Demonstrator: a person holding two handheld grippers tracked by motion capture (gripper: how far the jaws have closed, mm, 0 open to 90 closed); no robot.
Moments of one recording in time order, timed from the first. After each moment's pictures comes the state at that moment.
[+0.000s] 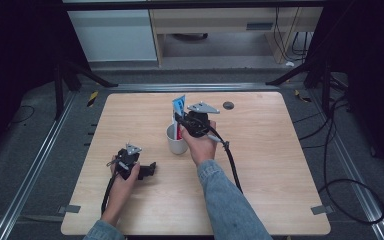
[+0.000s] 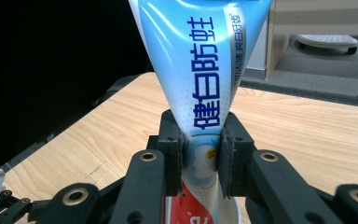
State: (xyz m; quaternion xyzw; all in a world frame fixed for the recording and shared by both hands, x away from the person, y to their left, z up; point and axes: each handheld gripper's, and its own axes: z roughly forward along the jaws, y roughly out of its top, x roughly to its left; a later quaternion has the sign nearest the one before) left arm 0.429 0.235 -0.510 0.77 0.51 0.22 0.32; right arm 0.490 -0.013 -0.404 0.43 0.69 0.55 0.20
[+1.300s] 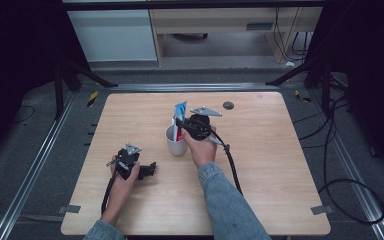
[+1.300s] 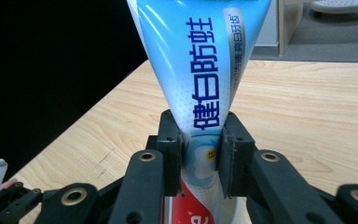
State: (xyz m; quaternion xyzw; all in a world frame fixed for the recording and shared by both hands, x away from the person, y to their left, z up) left arm 0.429 0.235 -0.510 0.77 0.51 0.22 0.32; right arm 0.496 -0.018 -0.426 0.46 0.68 0.55 0.15
